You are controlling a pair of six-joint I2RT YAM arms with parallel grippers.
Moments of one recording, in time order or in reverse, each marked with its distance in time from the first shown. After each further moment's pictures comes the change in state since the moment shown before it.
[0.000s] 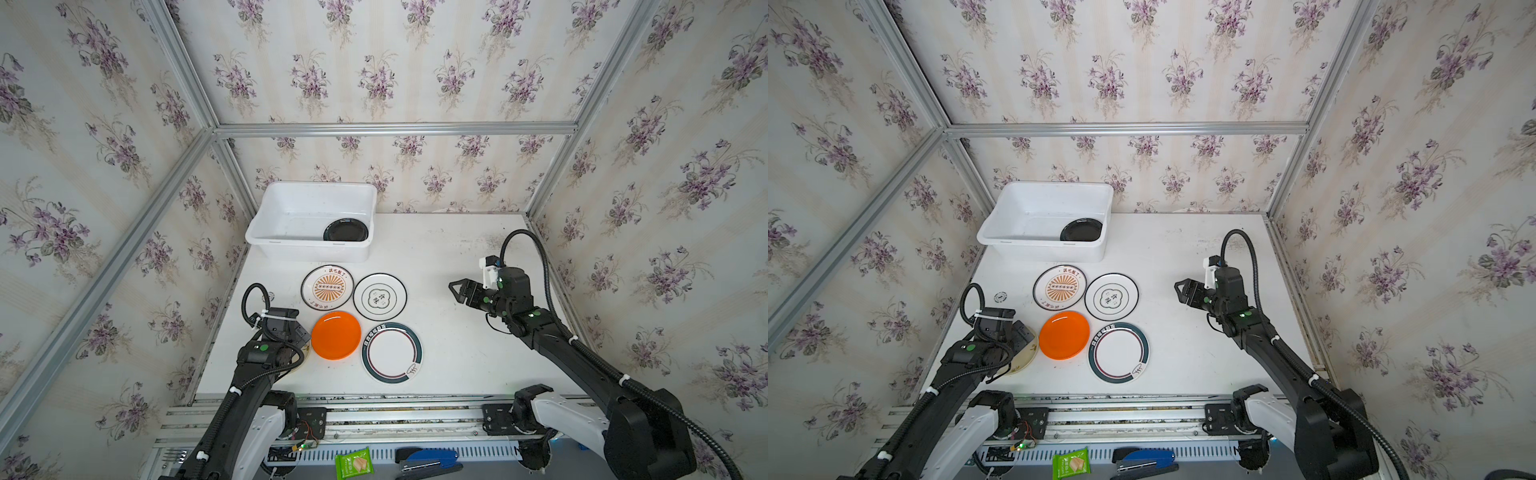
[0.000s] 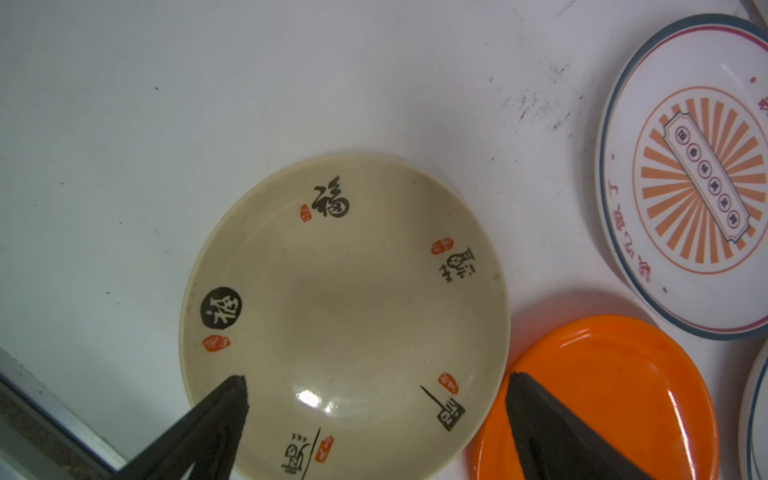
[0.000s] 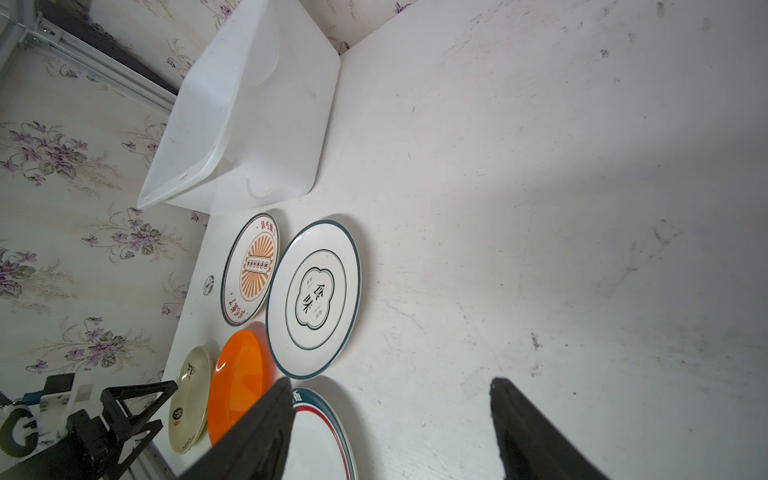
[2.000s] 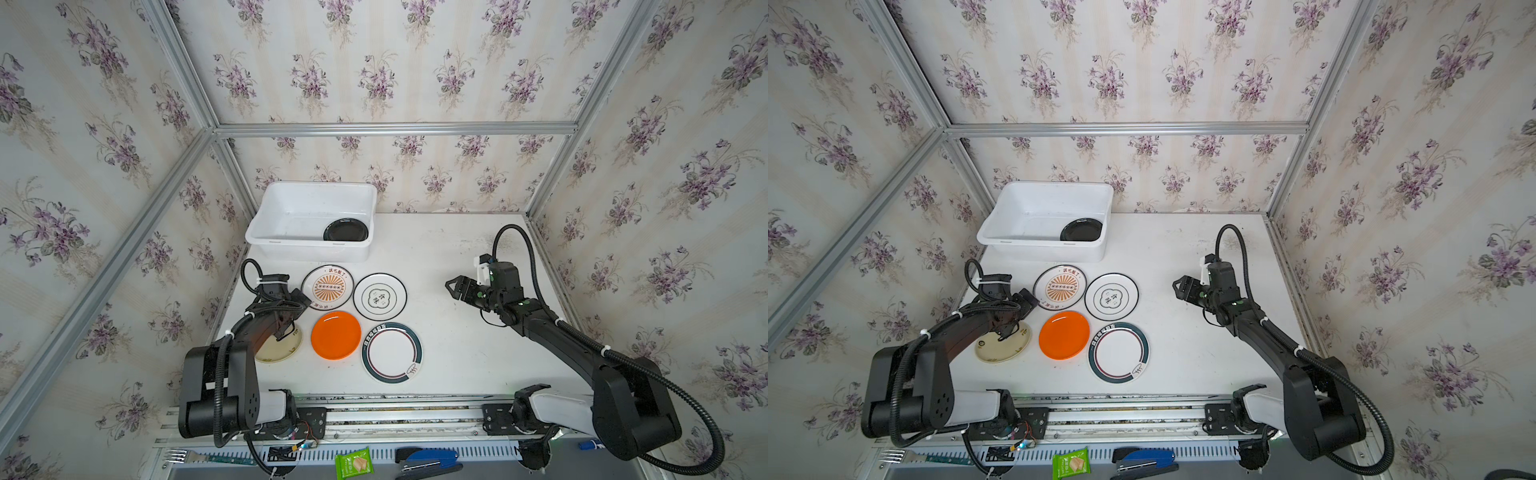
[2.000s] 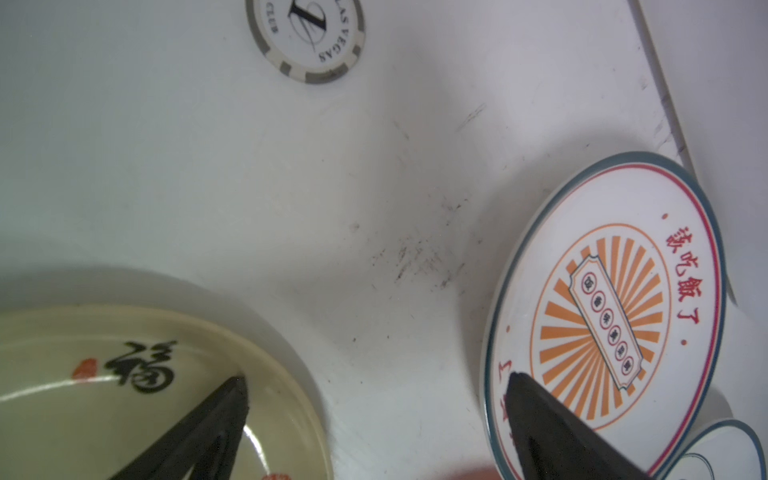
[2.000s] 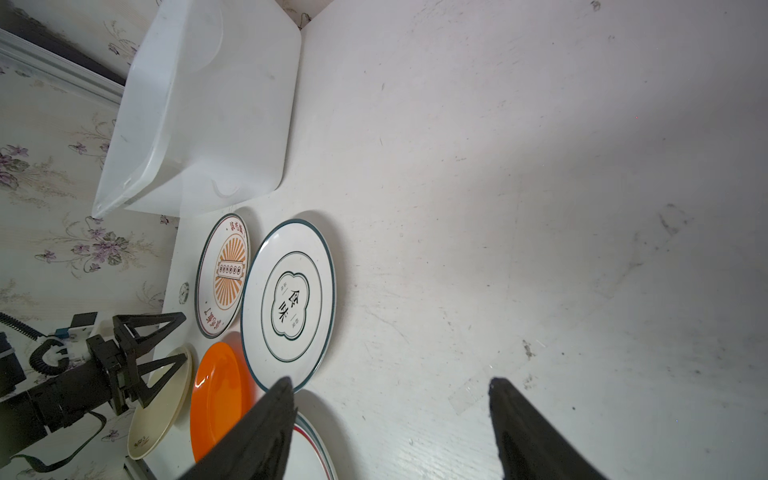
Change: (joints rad) left arm 0.187 0.605 0.192 0.466 0.236 0.090; right arm 0.001 0.159 0.053 0.010 0.014 0.026
